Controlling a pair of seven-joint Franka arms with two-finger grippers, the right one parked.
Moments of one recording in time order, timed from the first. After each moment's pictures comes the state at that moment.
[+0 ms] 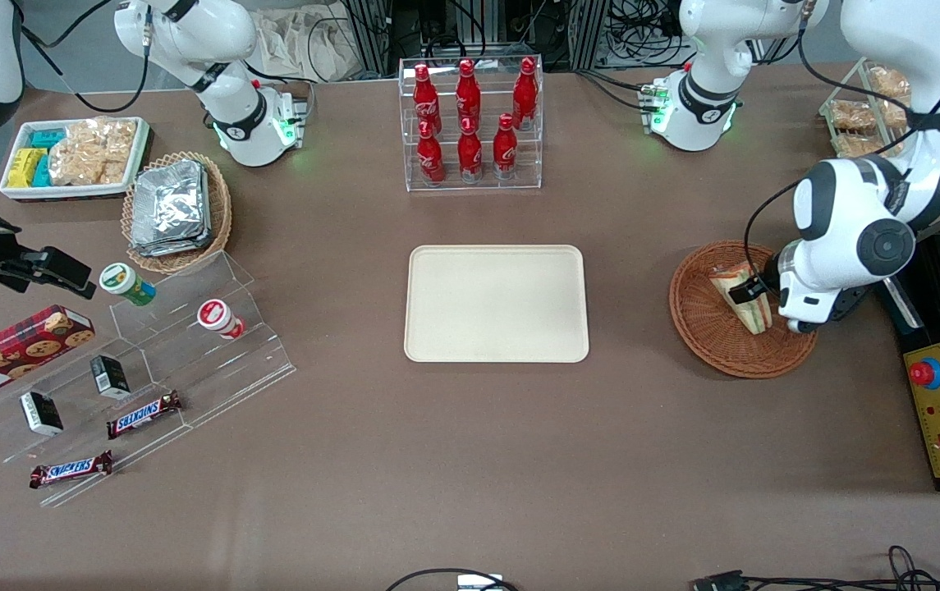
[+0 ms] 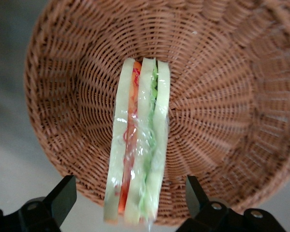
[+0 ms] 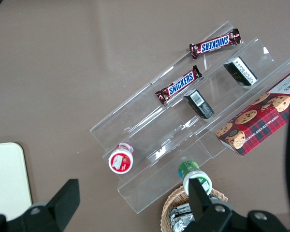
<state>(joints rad) 0.02 0.18 -0.01 -2.26 0.03 2.14 -0.57</state>
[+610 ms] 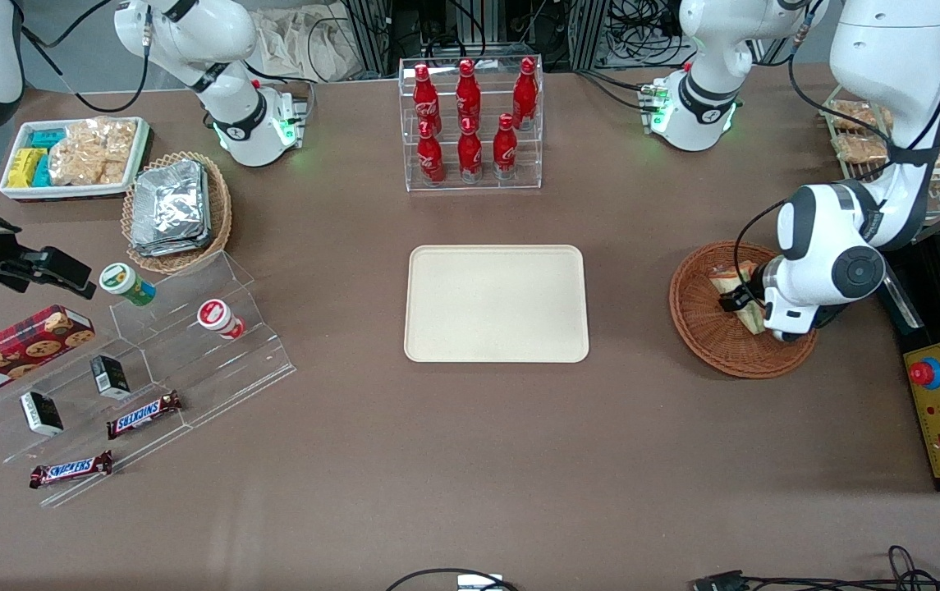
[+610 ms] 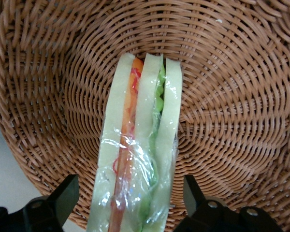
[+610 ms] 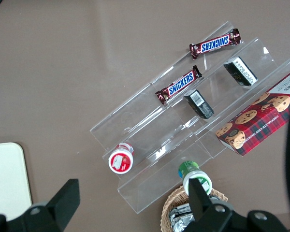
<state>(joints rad) 0.02 0.27 -0.01 -2.26 0.04 2.19 -0.60</state>
